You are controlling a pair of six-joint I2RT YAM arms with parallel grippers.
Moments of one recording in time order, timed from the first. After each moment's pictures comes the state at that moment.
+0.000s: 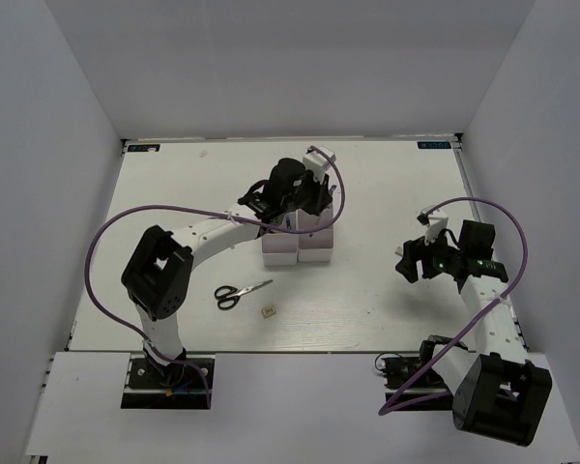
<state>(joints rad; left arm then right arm) -0.73 1.83 1.36 0.08 0.12 -0.13 -0.19 0.97 0.61 -0.52 -0.63 -0.48</state>
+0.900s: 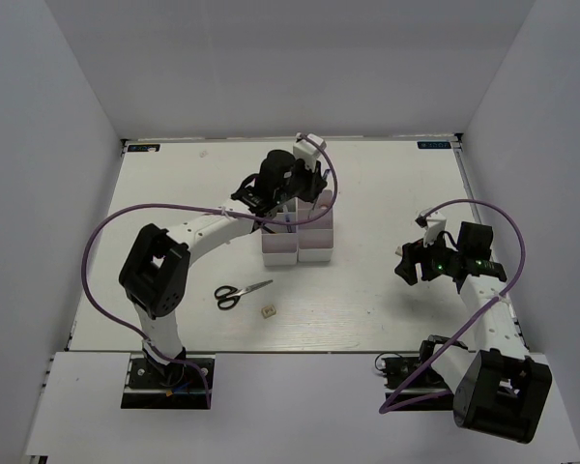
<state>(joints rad) -0.68 1.82 1.38 0.16 0.12 -0.12 -0.19 0.98 0.59 -0.52 -0.63 -0.49</state>
